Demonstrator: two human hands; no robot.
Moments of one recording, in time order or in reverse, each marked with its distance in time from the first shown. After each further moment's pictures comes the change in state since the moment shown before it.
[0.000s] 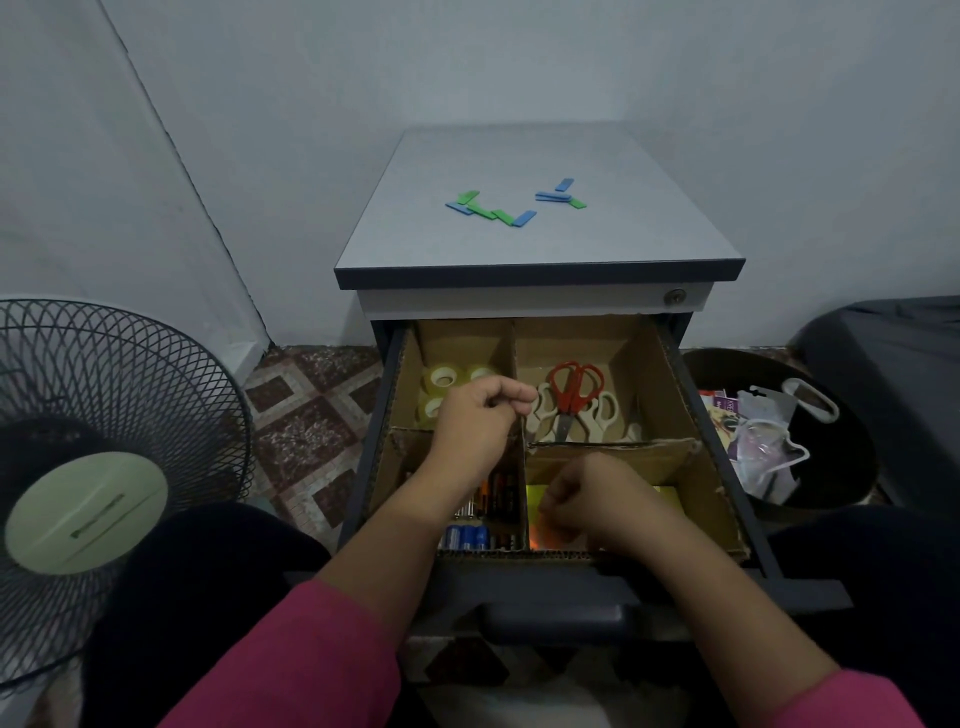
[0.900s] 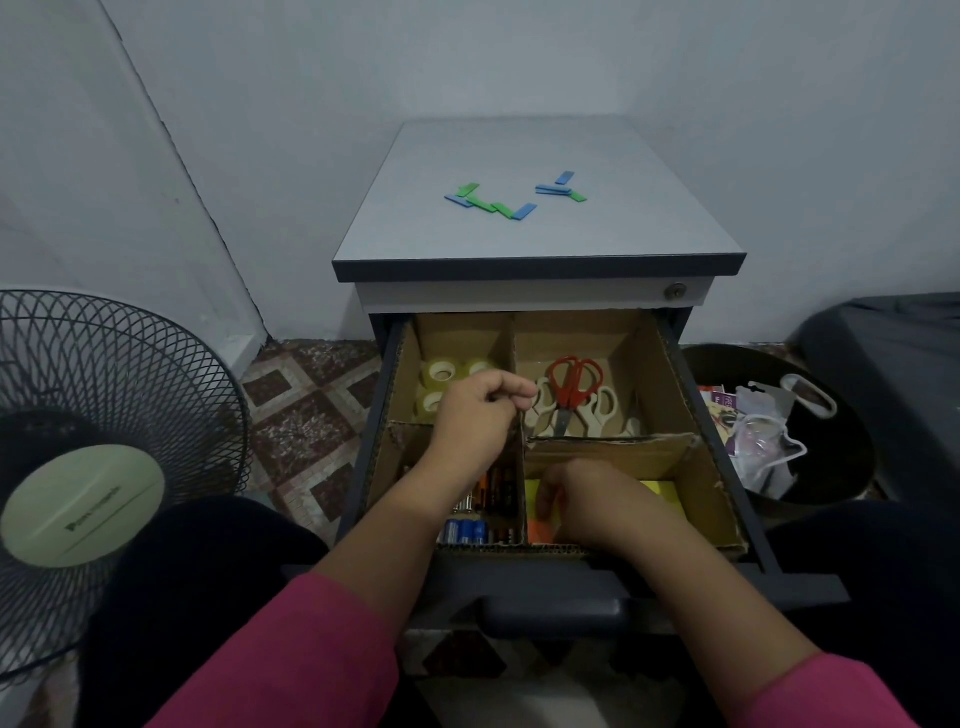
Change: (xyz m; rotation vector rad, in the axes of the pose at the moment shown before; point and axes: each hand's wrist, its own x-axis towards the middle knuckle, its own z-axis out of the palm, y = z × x) left_hand 0.001 -0.002 0.001 0.013 -0.009 0.000; right_hand 0.010 0.005 0.009 -0.337 -0.020 -0.059
